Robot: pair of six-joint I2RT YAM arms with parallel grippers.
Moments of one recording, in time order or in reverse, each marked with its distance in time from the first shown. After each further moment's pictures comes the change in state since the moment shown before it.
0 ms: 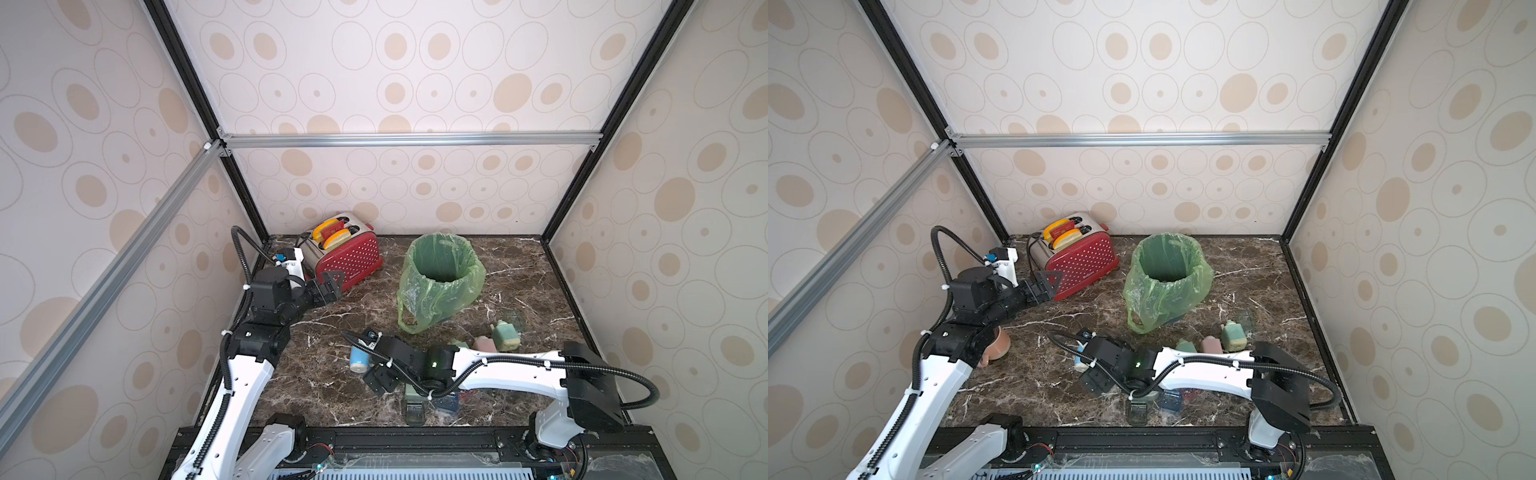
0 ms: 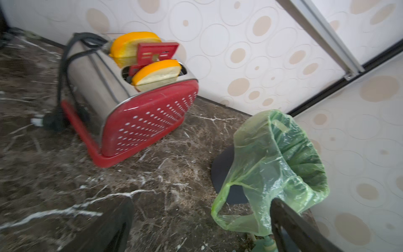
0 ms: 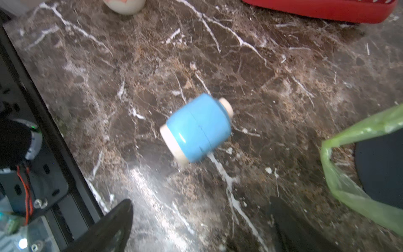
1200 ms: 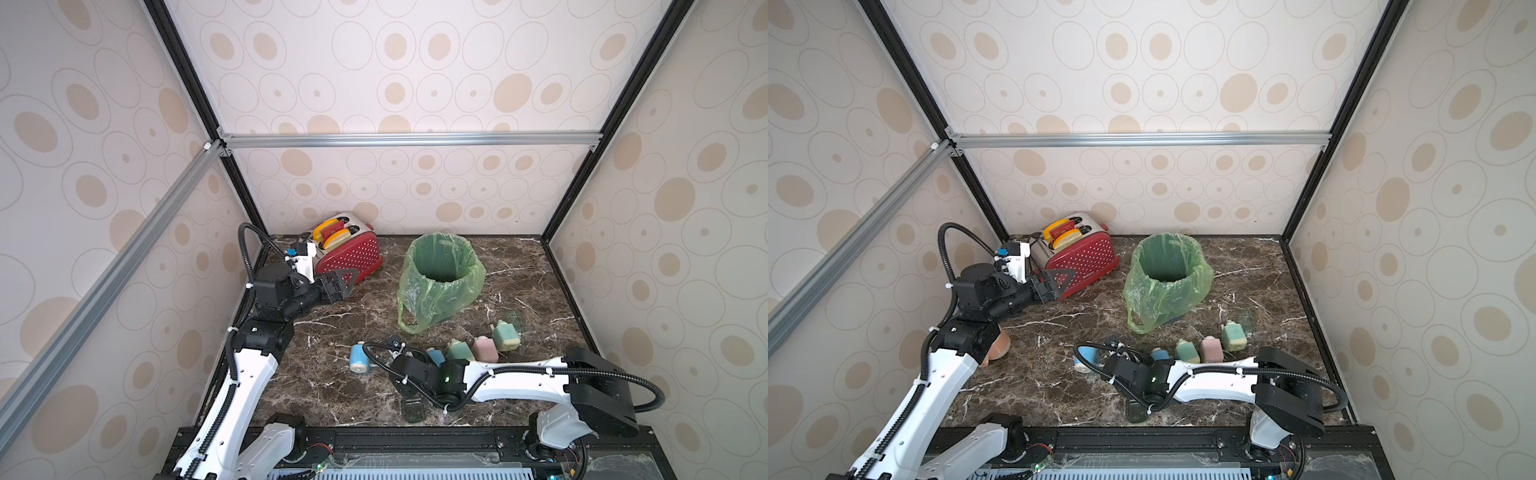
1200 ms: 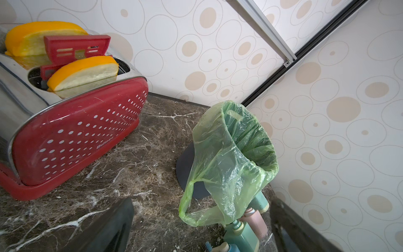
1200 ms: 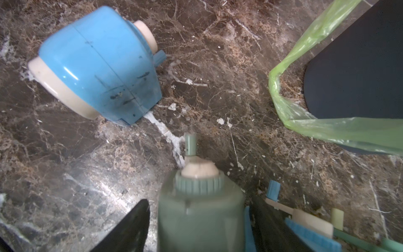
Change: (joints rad) left arm -0.006 0.057 -0.046 0.212 0.320 -0.018; right arm 0.022 -0.104 -0.302 0.068 0.220 0.094
